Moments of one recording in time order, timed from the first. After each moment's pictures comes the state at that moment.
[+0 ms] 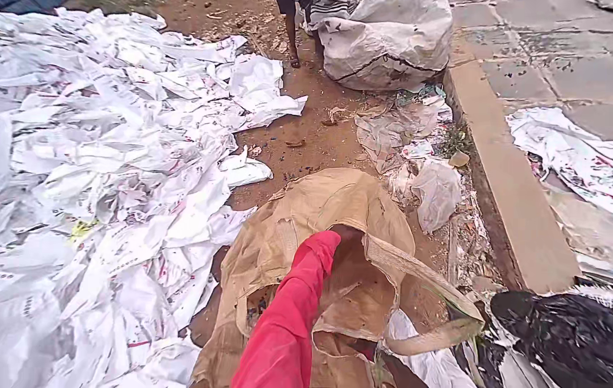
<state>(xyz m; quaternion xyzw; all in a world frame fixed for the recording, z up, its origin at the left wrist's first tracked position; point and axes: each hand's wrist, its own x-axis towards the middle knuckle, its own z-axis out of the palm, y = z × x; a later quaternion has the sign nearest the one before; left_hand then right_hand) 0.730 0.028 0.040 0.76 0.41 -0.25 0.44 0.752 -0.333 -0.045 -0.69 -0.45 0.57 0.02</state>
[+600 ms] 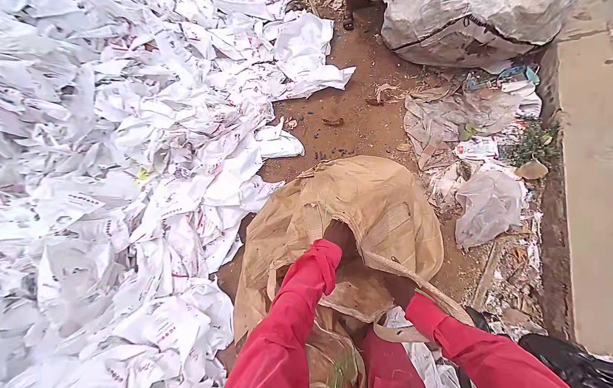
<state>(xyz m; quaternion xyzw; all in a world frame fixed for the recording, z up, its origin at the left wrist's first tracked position) 0.690 0.040 0.020 0.83 0.42 -0.31 0.22 0.843 -0.120 -0.056 -0.64 -0.61 0.45 -0.14</state>
